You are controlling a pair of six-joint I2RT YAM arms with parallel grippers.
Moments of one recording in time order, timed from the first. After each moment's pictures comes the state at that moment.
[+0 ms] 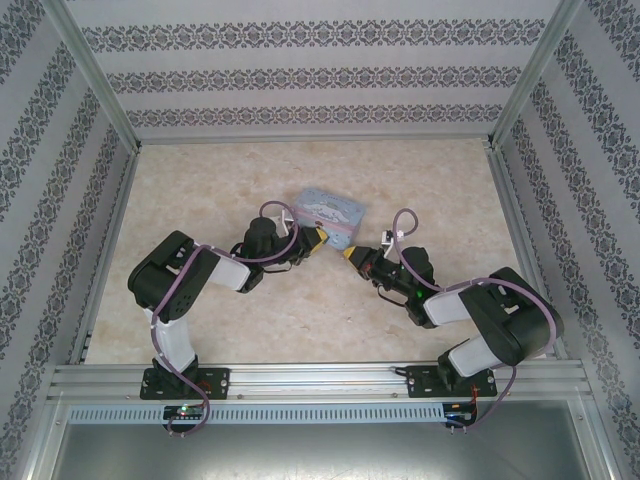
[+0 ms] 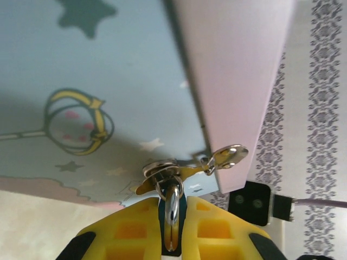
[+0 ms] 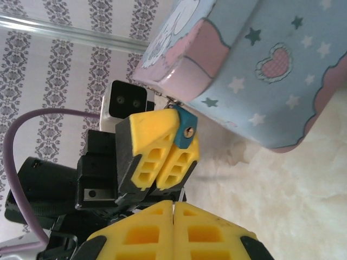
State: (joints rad) left arm -0.51 1.86 0.68 0.92 0.49 -1.33; right arm 0.47 1.50 0.24 1.05 -0.43 1.29
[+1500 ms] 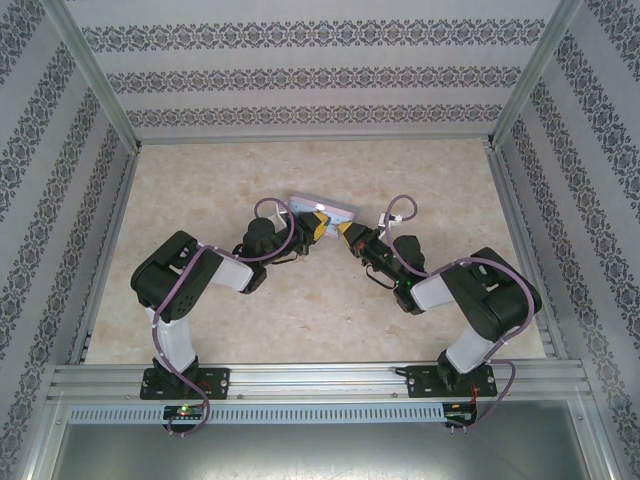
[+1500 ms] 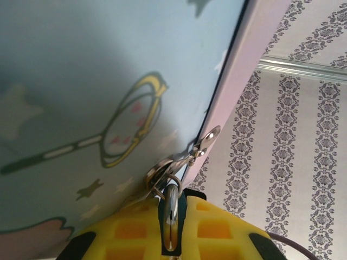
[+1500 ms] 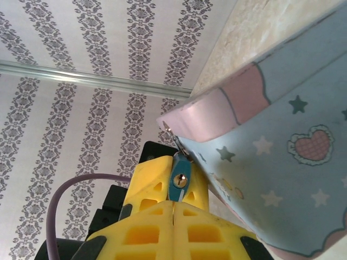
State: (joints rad) left arm -0.54 1.87 0.69 1.12 0.34 -1.67; right arm 0.49 1.66 0.38 1.24 -0.30 1.40
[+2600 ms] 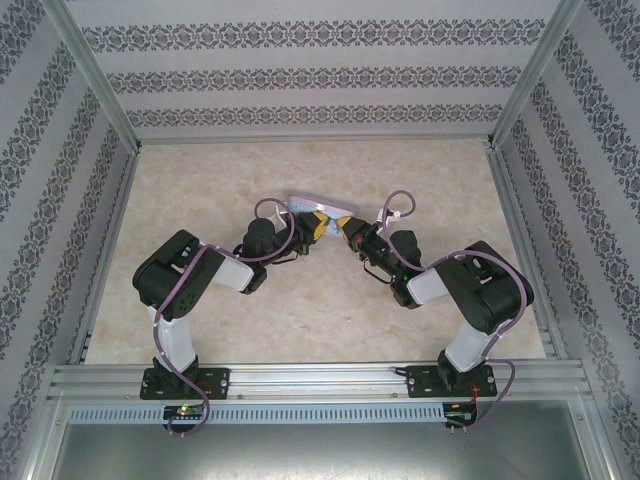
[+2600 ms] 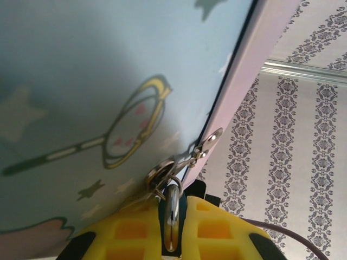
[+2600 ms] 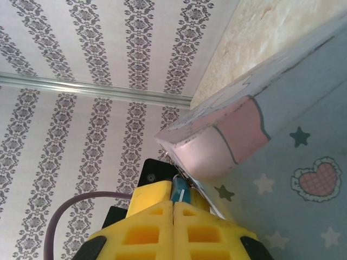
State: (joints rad) left arm -0.54 1.89 0.69 1.14 0.34 -1.68; right arm 0.48 1.72 0.43 1.25 -0.28 1.42
